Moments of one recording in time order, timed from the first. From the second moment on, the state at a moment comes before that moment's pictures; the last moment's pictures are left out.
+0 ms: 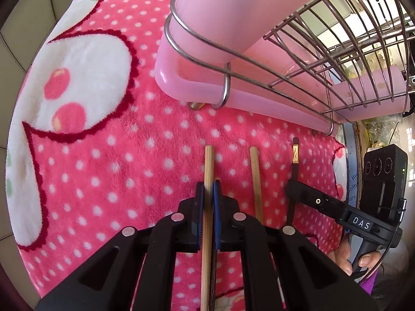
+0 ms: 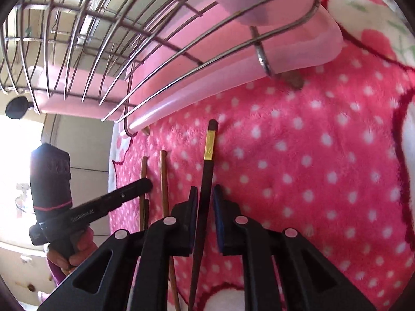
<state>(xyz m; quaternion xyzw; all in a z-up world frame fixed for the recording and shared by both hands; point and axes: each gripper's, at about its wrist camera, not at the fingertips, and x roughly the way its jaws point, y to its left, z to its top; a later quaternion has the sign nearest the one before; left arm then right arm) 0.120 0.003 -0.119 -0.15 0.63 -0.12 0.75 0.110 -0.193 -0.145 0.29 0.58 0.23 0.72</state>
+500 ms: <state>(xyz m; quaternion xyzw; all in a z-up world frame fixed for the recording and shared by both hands) 0.094 0.002 -0.089 -0.13 0.57 -0.14 0.80 0.063 -0.230 -0.084 0.27 0.50 0.23 0.79</state>
